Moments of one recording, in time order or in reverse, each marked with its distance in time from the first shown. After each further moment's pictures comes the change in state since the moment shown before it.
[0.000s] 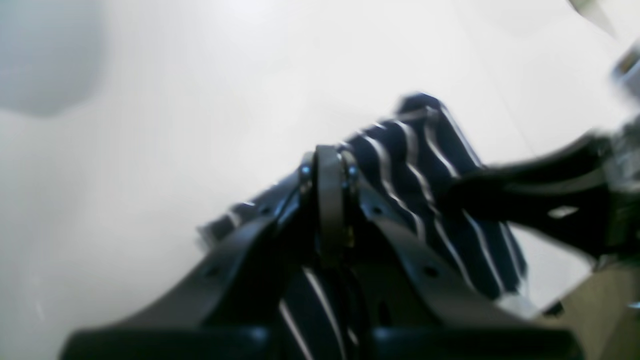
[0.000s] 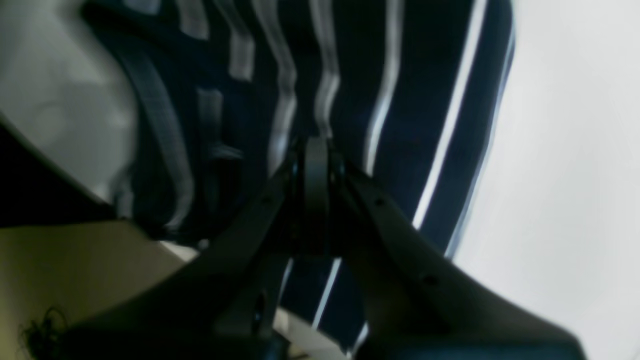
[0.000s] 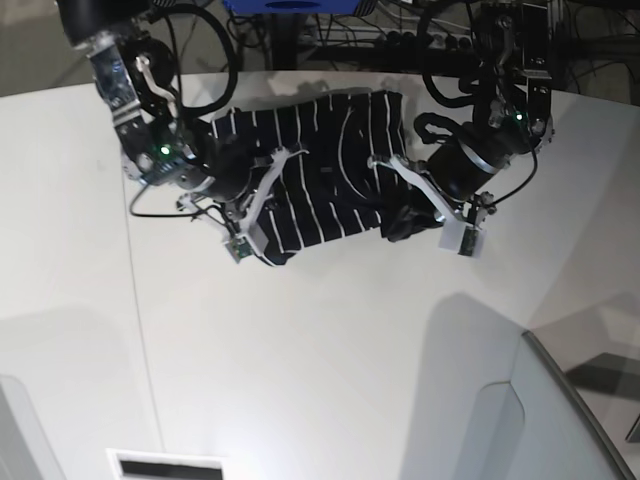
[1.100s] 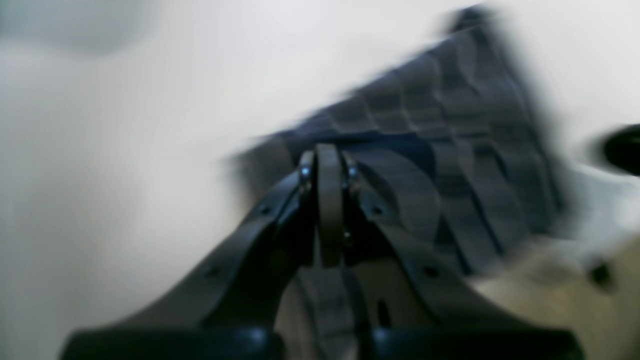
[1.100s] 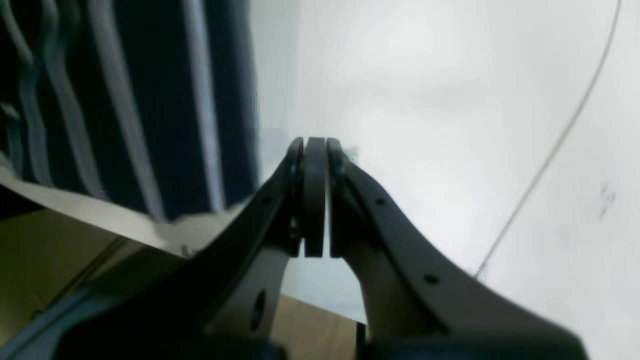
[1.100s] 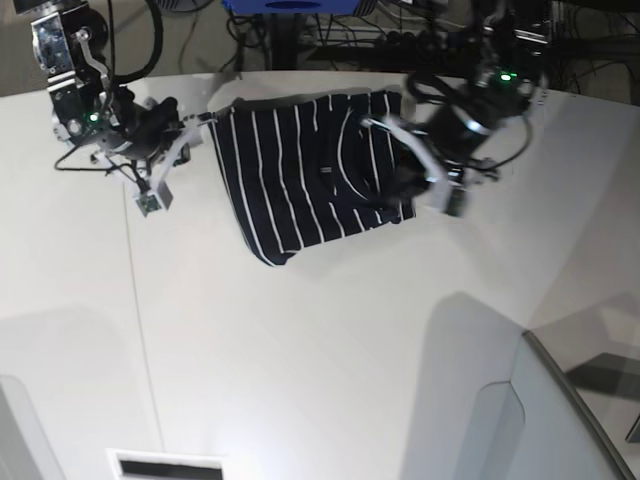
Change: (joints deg) left arm 7.4 -1.7 7.2 3.0 7.6 4.6 -4.1; right arm -7.7 8.3 9.4 -5.0 -0.9 -0.5 0.3
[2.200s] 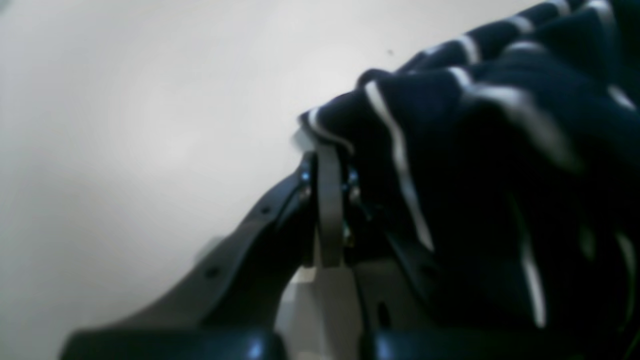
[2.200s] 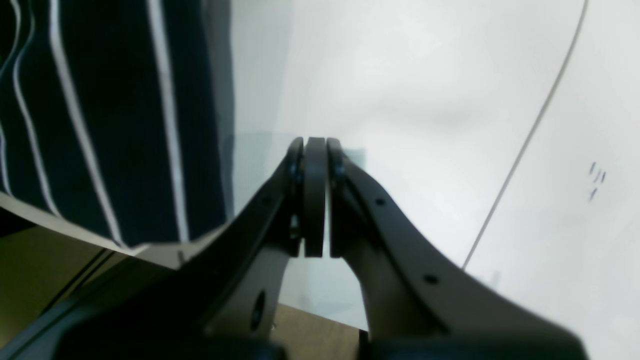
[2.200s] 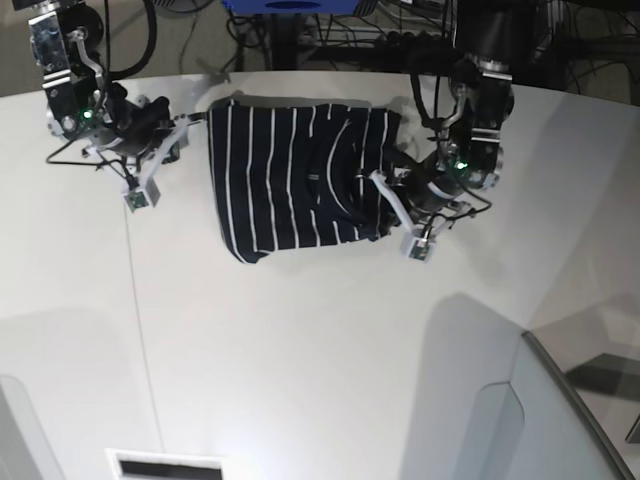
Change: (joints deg) left arm -23.5 2.1 3.5 -35.9 10.3 1.0 -0.9; right arm -0.9 0.0 2.6 -1.6 0.1 0.2 2.6
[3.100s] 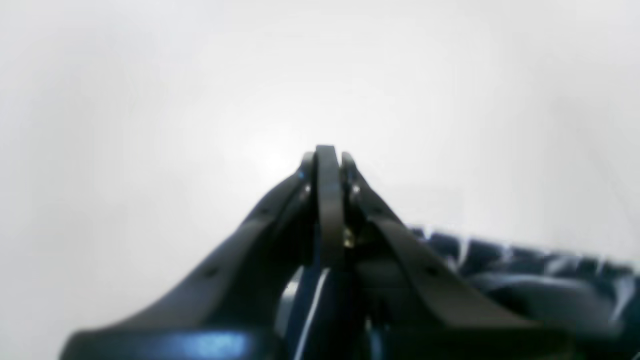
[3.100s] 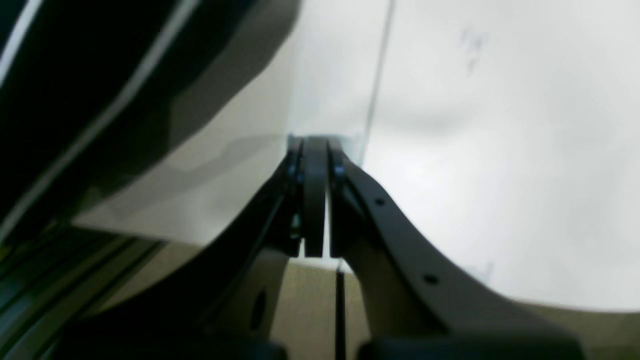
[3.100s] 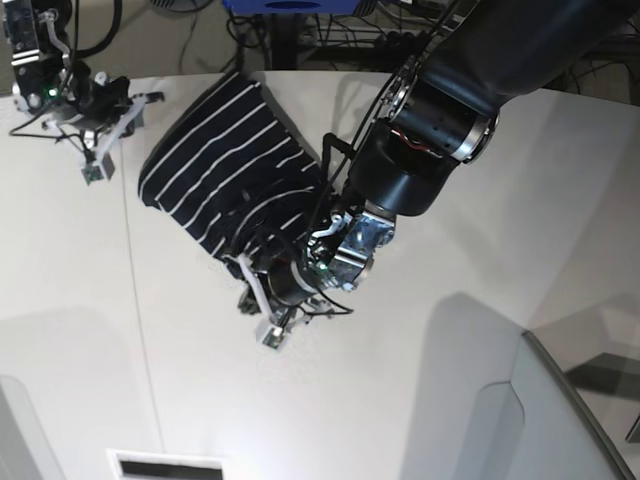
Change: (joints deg) left arm -31.4 15.4 19.1 -44.9 -0.2 -0.5 -29.3; right arm -6.7 3.7 6.3 0.0 0.0 0.0 0.2
